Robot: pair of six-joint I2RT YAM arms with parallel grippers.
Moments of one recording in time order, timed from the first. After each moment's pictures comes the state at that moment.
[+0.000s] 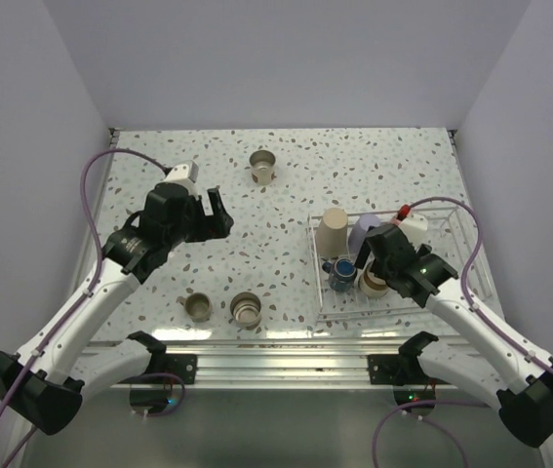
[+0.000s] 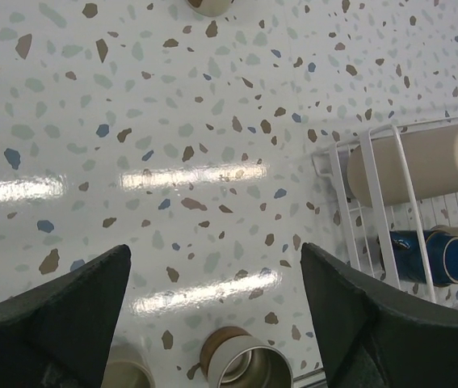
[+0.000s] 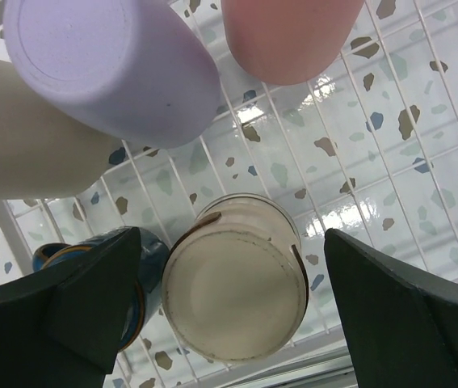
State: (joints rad) left arm -0.49 1.01 1.02 -0.59 -0.11 -0.52; right arm 0.57 0.93 0.75 -0.79 0.56 0.80
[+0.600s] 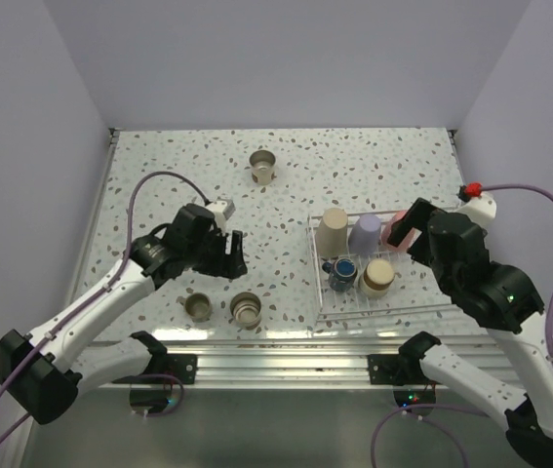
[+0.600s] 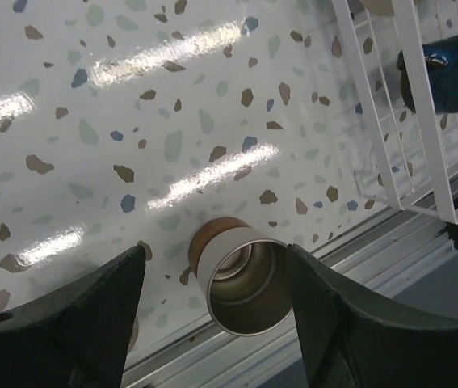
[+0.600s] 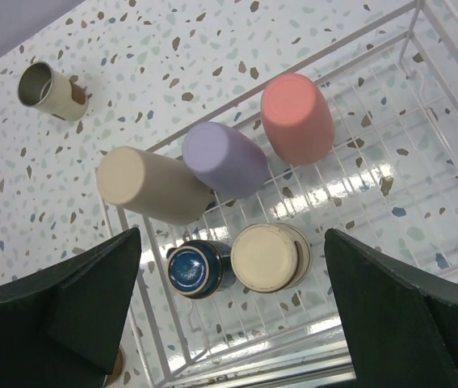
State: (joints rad) left arm -0.60 1.06 0.92 -0.71 0.11 -0.43; right arm 0.57 0.77 1.22 -1.06 0.61 0.77
